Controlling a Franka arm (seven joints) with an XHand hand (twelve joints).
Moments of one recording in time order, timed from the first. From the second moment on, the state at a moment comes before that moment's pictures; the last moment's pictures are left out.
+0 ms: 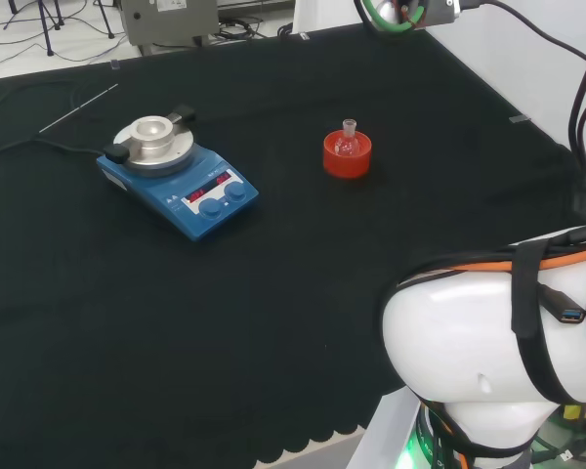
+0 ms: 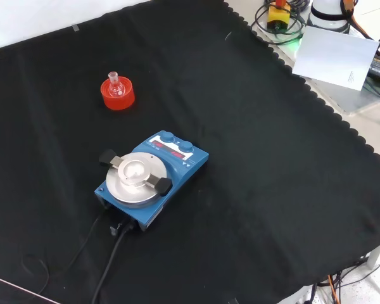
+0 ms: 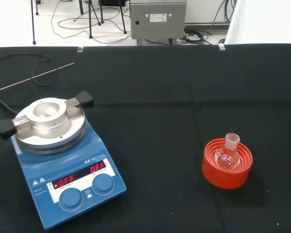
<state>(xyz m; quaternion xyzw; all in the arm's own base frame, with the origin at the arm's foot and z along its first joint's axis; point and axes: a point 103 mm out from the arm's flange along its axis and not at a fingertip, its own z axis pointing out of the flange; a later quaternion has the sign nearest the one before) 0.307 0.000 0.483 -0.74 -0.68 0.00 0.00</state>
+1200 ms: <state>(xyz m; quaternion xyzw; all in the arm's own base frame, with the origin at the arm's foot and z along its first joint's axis) 0.295 0.021 0.477 -0.75 -0.66 0.02 0.00</state>
